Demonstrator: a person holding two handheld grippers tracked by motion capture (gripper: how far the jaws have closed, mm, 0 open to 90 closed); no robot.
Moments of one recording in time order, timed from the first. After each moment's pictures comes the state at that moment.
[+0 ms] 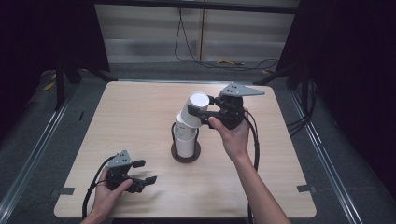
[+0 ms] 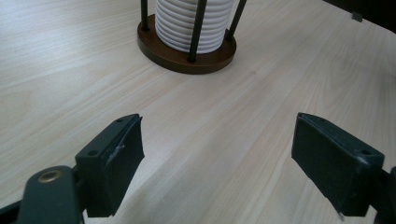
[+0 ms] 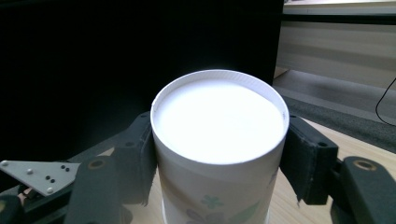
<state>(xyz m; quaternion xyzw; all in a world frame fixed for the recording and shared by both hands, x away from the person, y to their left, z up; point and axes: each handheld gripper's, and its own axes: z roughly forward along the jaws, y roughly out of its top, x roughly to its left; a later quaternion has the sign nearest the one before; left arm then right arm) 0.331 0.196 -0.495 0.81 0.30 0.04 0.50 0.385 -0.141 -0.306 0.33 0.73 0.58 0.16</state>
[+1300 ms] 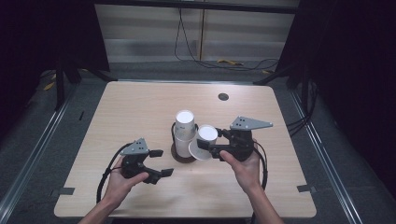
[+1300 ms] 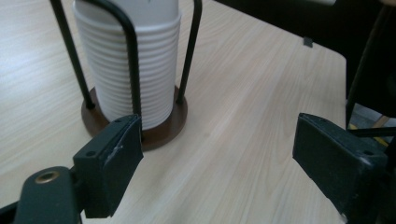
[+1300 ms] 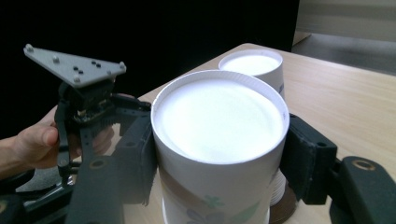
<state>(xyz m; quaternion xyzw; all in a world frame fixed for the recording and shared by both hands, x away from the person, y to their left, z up) 0.346 0.148 -0.448 0.82 0.23 0.01 0.53 0.331 -0.165 -0.359 0.34 0.75 0.55 0.11</state>
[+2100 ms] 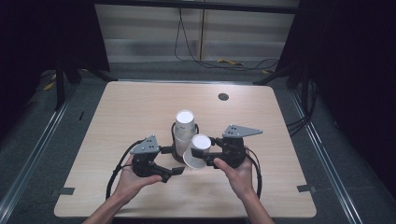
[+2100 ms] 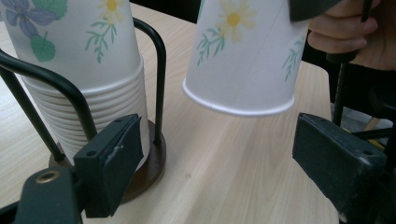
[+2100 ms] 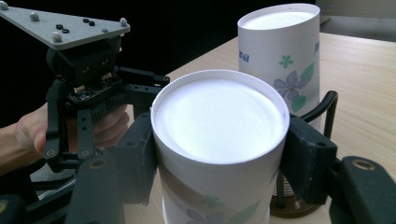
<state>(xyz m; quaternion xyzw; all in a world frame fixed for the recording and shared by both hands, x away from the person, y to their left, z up) 0.345 0.120 -0.440 0.81 0.20 0.02 0.56 0.330 -0.154 -0.388 0.34 0.76 0.55 0.07</state>
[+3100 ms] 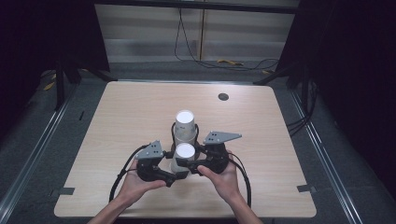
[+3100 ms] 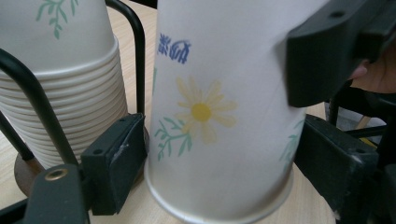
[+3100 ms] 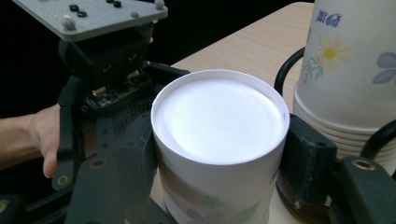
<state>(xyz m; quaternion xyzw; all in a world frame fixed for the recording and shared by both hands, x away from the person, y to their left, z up) 0.340 0.110 -0.455 0.81 0.19 0.01 0.56 0.329 -0.115 -0.407 0.31 0.78 0.54 0.04</state>
